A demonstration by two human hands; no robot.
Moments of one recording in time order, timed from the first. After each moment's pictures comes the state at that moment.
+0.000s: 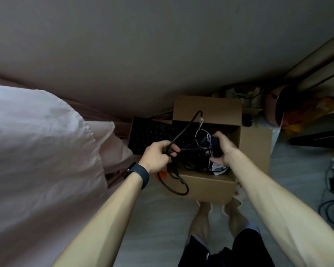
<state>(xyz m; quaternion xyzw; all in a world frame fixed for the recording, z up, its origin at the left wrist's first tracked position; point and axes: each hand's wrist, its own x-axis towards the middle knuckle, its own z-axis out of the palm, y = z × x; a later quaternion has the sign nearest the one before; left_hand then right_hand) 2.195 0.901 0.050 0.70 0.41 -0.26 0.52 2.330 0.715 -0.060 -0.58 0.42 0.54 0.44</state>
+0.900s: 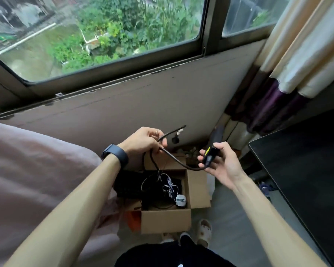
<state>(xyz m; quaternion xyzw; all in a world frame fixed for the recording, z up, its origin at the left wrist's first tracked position) 2.282 0.857 0.366 0.77 0.14 -0.20 0.59 2.320 0.593 0.317 -0.50 0.22 0.34 0.77</state>
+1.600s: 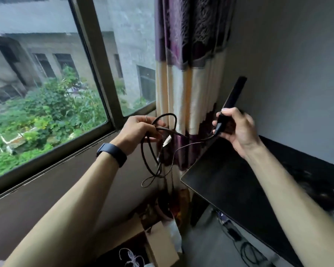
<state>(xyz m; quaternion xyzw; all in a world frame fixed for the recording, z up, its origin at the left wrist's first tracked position) 2.368 0.658 0.567 0.74 -0.05 -0.09 0.66 2.338 0.389 0.556 -0.60 0.06 -0.11 0.79</state>
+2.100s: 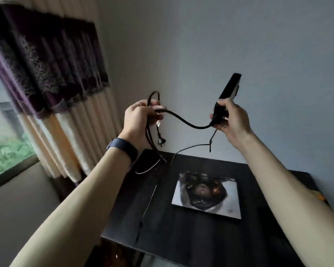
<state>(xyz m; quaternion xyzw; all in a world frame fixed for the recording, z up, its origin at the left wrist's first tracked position) 2.311 0.225 0.657 0.58 -0.19 -0.10 0.79 2.206 0.010 0.630 -0.57 0.16 -0.35 0.73</state>
